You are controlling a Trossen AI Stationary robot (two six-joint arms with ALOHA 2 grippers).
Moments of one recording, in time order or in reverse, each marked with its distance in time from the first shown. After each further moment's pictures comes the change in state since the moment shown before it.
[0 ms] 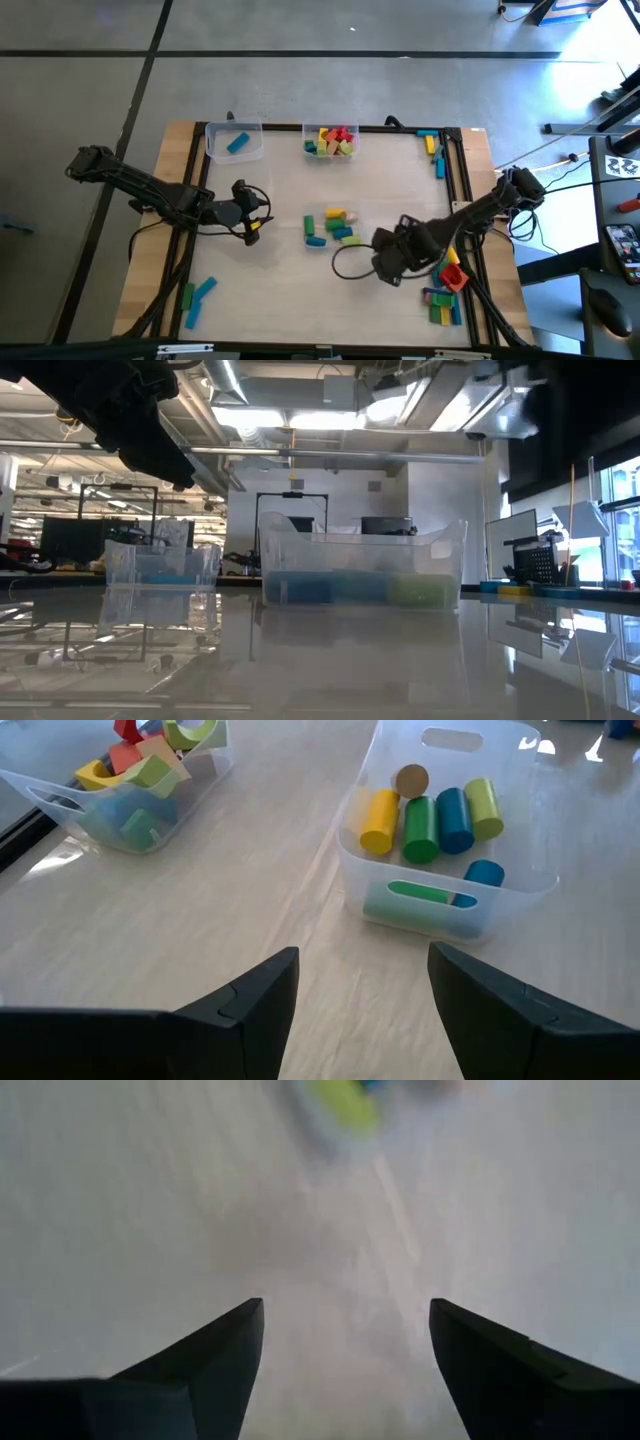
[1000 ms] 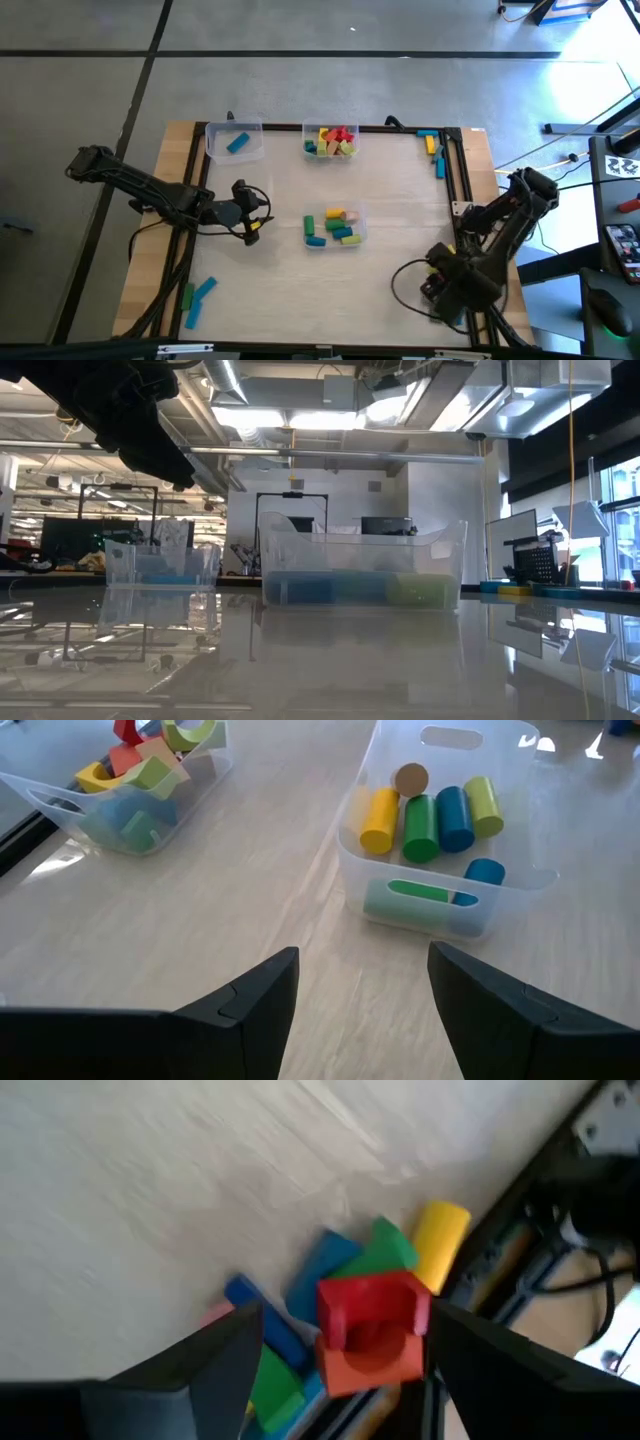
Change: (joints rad) left arm 0.000 0.000 0.000 -0.001 0.000 0.010; right arm 0.446 -0.076 -0.059 -0.298 -0.127 0.933
